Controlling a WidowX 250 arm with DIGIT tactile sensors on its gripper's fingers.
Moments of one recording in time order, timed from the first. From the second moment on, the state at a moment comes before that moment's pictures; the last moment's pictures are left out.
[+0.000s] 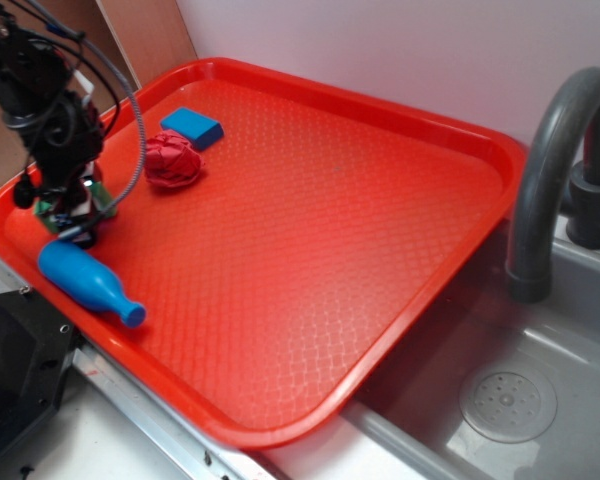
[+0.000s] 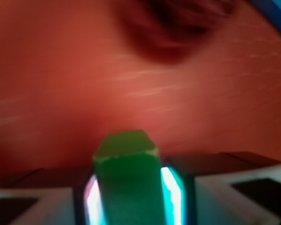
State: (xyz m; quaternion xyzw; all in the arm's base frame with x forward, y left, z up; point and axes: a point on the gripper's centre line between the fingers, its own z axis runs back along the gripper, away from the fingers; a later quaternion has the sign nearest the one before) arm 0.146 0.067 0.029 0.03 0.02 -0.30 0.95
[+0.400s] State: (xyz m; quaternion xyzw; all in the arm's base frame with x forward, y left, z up) arm 0.175 0.060 0.113 0.11 0.00 -0.09 0.99
